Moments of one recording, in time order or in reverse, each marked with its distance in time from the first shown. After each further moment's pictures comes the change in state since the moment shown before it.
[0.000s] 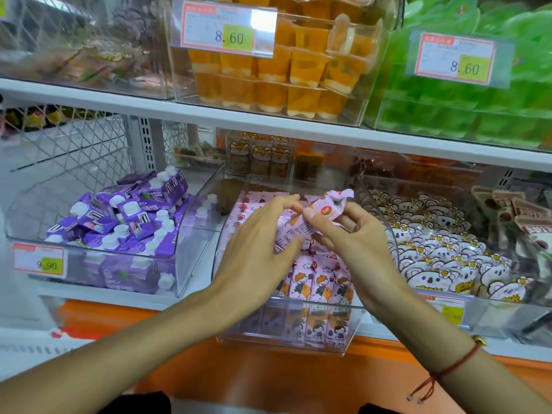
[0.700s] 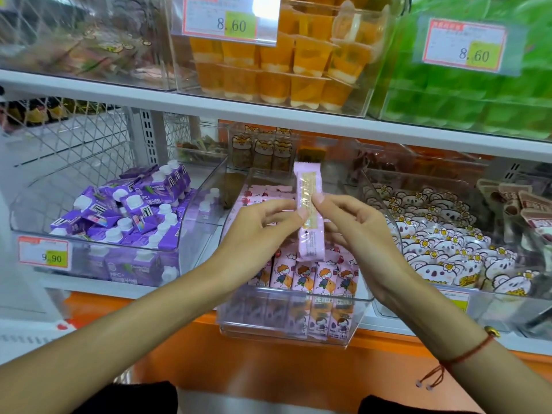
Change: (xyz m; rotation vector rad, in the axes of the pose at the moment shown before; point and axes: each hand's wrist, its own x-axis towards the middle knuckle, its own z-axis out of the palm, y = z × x) left_hand 0.009 0.003 -0.012 -0.596 -0.178 -0.340; right_hand 0.005 0.001 -0.008 -0.127 -0.108 0.026
